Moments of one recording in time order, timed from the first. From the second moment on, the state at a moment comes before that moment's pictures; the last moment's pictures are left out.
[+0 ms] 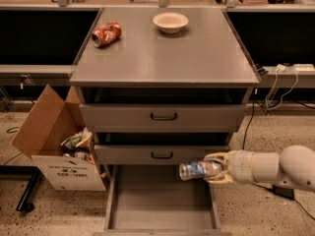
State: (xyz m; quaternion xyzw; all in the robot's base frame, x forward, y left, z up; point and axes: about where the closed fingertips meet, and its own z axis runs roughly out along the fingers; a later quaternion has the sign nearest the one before) arm 0.486 -0.189 0.603 -0.68 0.58 0.08 0.44
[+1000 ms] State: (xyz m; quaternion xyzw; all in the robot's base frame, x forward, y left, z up) arm 0.513 -0.214 0.762 -0.64 0.59 0.00 0.49
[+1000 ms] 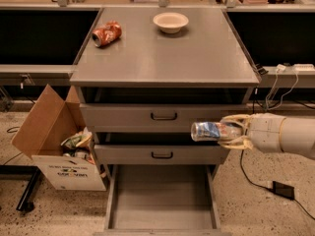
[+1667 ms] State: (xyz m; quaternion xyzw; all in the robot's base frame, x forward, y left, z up) arm 0.564 -0.207 0.796 -0.63 0.61 -0.01 0.48
